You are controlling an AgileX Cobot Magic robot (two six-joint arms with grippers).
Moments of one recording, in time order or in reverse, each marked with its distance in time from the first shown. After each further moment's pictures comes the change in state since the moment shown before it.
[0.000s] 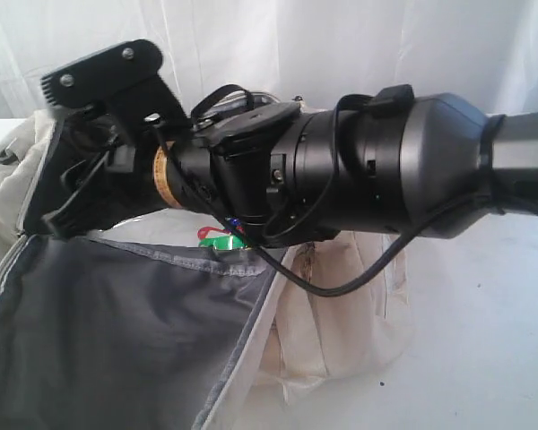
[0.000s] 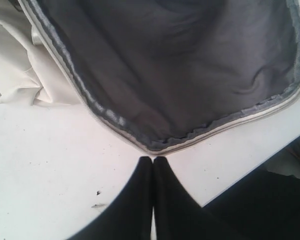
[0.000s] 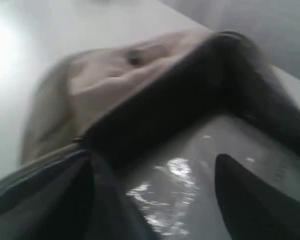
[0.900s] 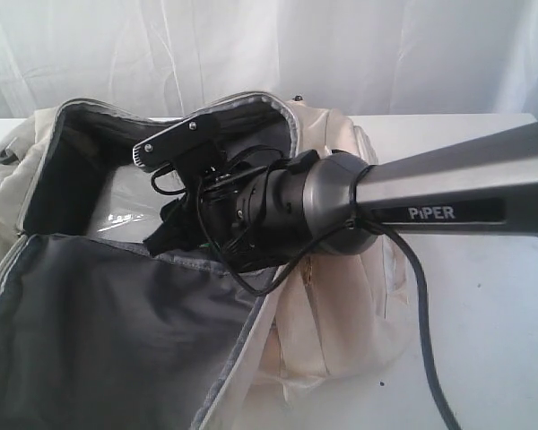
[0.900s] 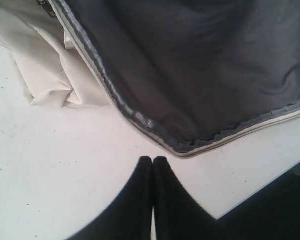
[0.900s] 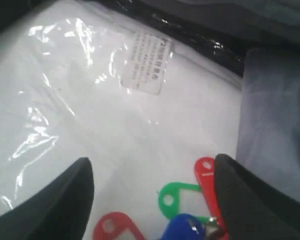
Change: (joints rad) left arm 0.000 0.000 0.000 0.081 -0.007 0.002; right arm -0.062 0.231 -0.035 0.115 0.342 -0.048
